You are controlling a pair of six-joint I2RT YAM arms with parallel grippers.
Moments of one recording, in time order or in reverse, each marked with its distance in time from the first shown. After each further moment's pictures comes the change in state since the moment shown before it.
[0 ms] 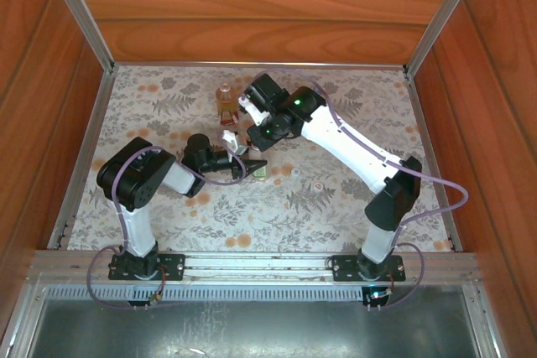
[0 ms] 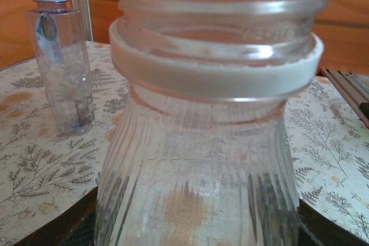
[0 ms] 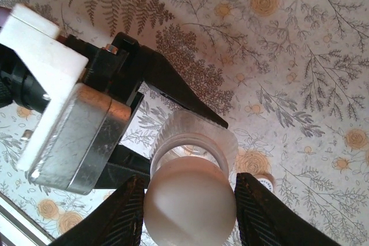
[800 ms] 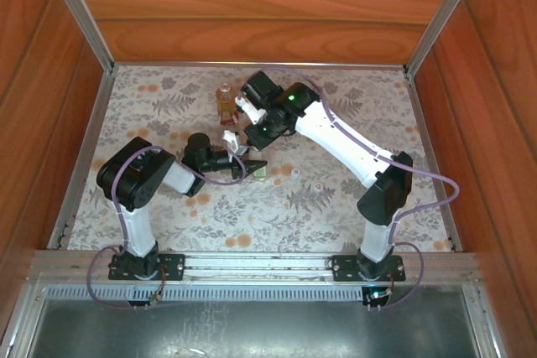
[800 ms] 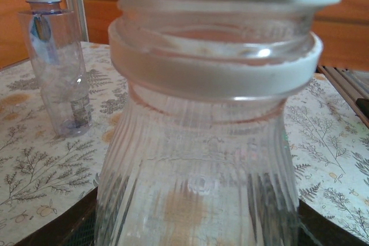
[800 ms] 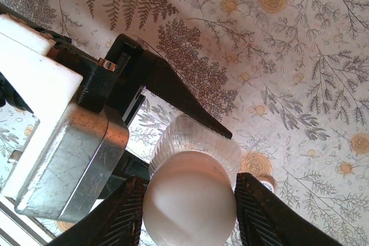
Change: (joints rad) left arm 0.002 0.000 0.007 -0.018 0.010 0.020; right arm -0.002 0.061 0.065 -0.037 -0.028 -0.026
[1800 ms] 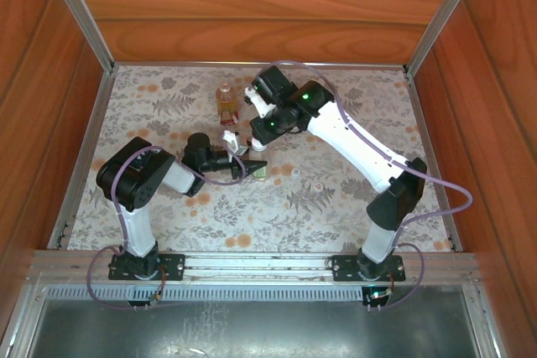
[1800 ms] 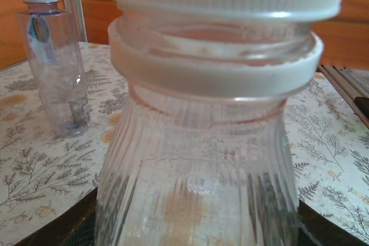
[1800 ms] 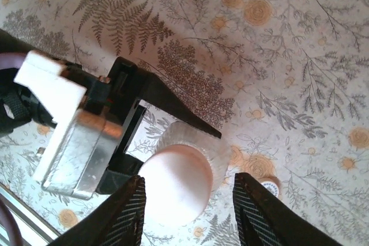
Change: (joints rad) left arm 0.002 -0.002 0.000 -0.007 0.008 0.009; right arm -0.039 -0.076 -0.040 0.046 -0.022 0.085
